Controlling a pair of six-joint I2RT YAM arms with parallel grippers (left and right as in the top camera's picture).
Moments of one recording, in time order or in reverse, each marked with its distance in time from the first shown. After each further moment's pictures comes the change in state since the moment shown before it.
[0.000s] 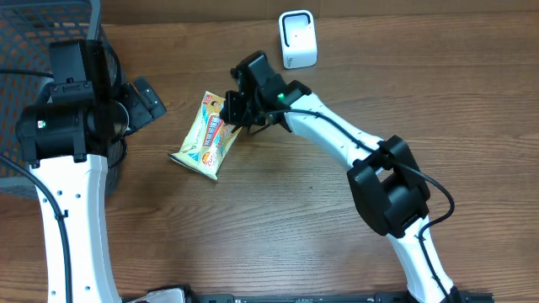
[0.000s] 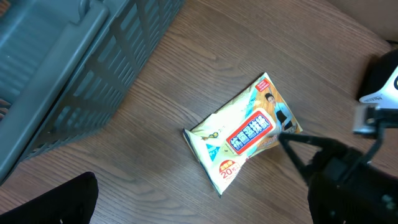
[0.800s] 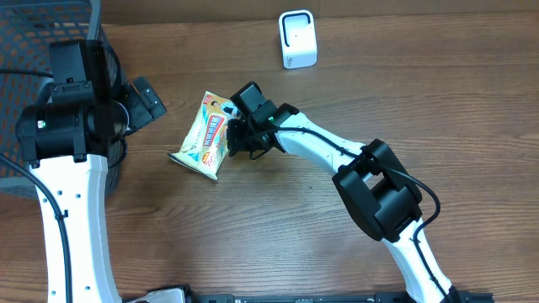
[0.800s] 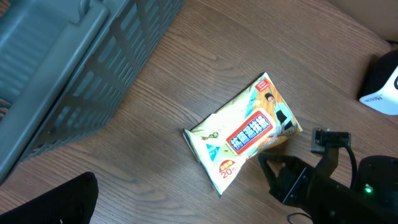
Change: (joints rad) left arm 0.000 0.000 0.000 0.000 0.000 0.000; right arm 0.052 0.009 -0.150 0.000 0.149 0.017
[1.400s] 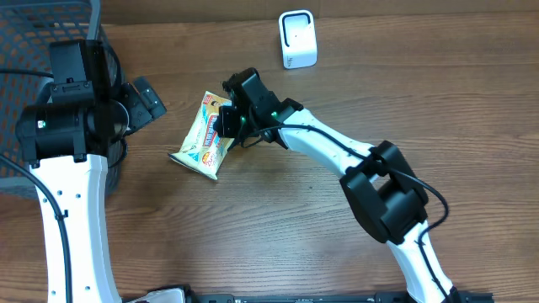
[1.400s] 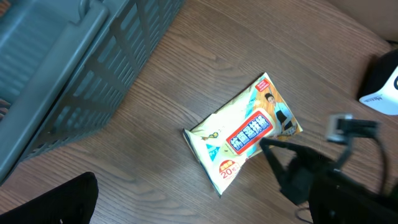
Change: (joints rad) left arm 0.000 0.000 0.000 0.000 0.000 0.000; right arm -0.007 -0.030 0.010 0.163 -0.105 -0.025
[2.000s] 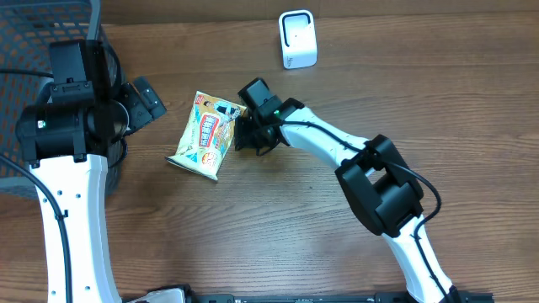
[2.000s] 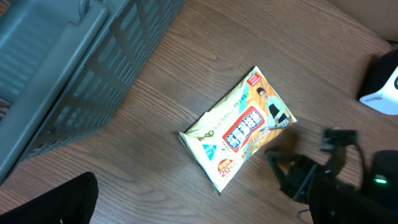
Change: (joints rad) left arm 0.000 0.000 0.000 0.000 0.000 0.000; right arm -0.032 0.043 0.011 -0.200 0.086 -0.021
